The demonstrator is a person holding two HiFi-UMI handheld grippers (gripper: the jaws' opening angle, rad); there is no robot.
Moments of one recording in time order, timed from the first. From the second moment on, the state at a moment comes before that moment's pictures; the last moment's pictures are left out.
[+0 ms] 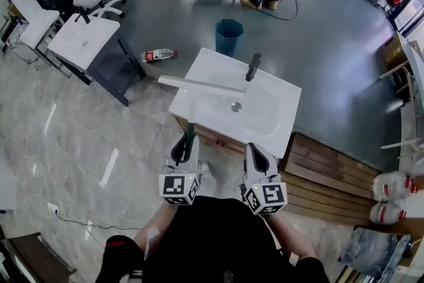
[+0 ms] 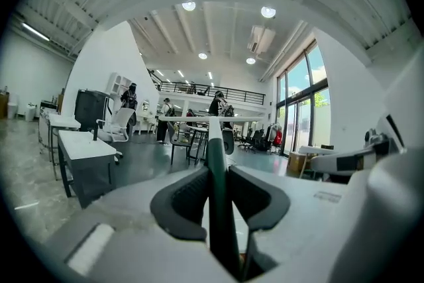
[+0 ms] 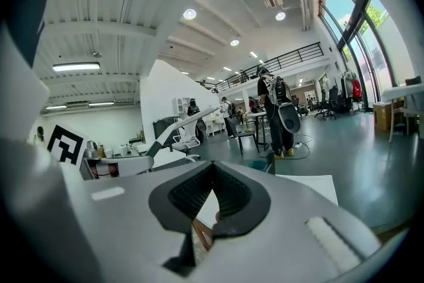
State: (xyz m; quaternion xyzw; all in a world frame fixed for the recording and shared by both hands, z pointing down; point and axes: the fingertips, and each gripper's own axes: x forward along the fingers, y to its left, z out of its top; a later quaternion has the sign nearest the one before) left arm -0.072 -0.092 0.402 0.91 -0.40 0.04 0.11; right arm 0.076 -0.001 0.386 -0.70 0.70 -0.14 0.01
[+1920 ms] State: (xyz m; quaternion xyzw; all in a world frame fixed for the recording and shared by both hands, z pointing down) left arm 0.039 -0.301 0.569 0.87 -0.38 0.21 0.22; right arm 0.169 -0.180 0.475 -0.70 0.66 -0.26 -0.04
